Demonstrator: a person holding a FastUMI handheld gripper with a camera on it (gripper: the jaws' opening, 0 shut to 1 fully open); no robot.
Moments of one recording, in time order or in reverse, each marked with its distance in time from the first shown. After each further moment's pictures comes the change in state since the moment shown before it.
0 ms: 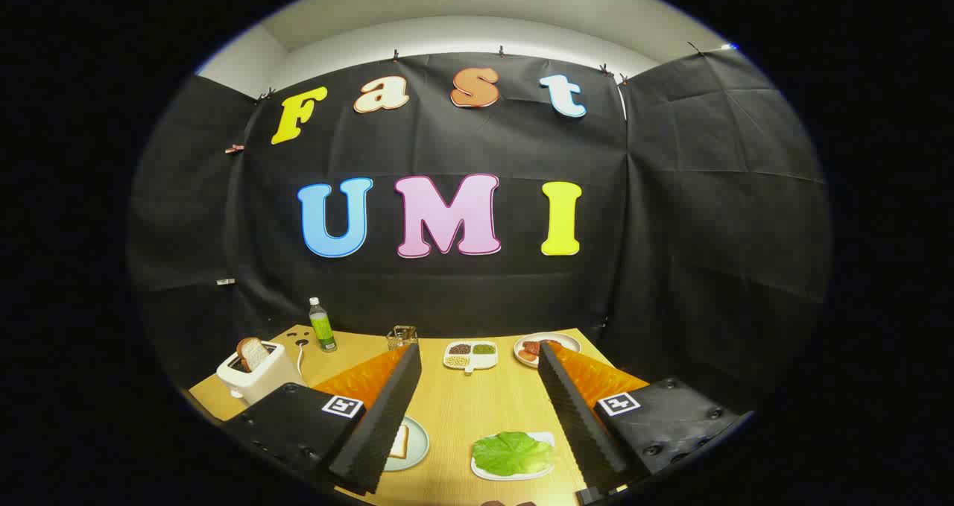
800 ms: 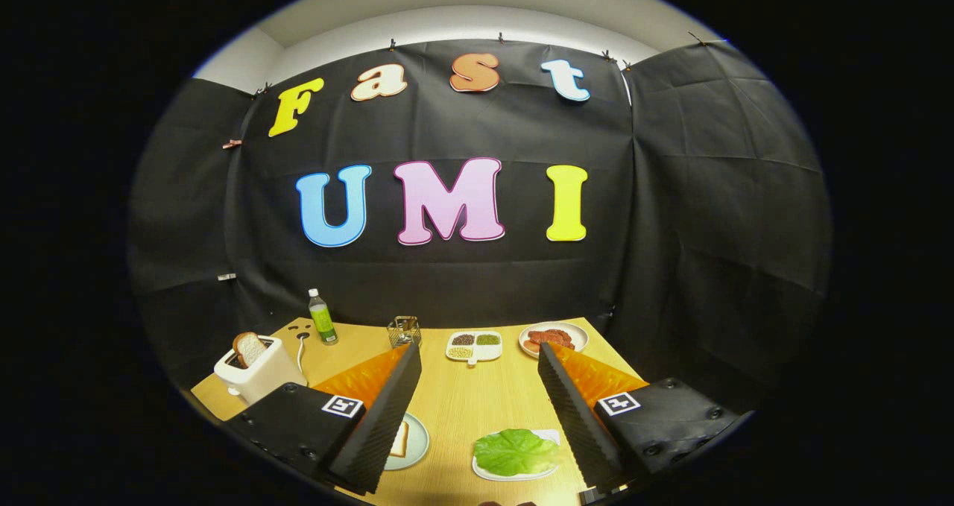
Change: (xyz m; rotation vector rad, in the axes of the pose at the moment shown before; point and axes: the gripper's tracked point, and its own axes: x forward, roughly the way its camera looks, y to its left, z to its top) arm 0.025 -0.002 -0.016 0.011 0.053 0.026
